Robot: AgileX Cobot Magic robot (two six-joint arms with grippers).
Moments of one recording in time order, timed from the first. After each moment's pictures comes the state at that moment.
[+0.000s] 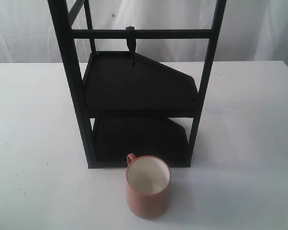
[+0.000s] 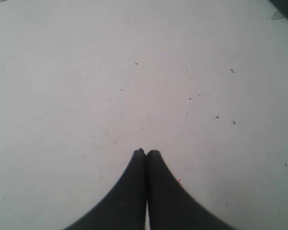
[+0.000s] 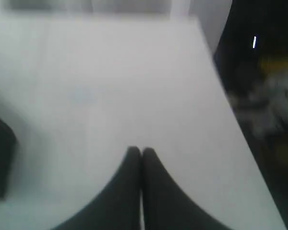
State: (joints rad) left arm 0.12 0.00 0.02 -0.02 0.52 0.26; right arm 0.04 0.44 -0.55 -0.18 0.60 0.18
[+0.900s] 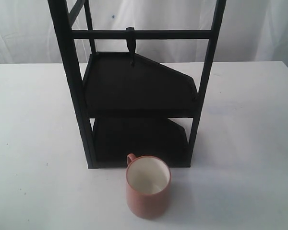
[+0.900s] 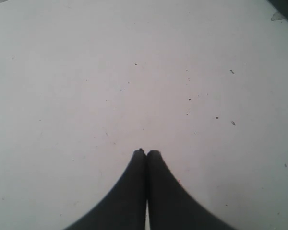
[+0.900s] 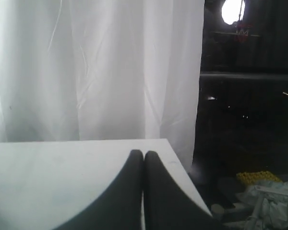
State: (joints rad) left arm 0.12 0.00 0.02 -0.03 0.52 0.26; right arm 0.03 0.00 -0.38 -0.38 0.46 0.32
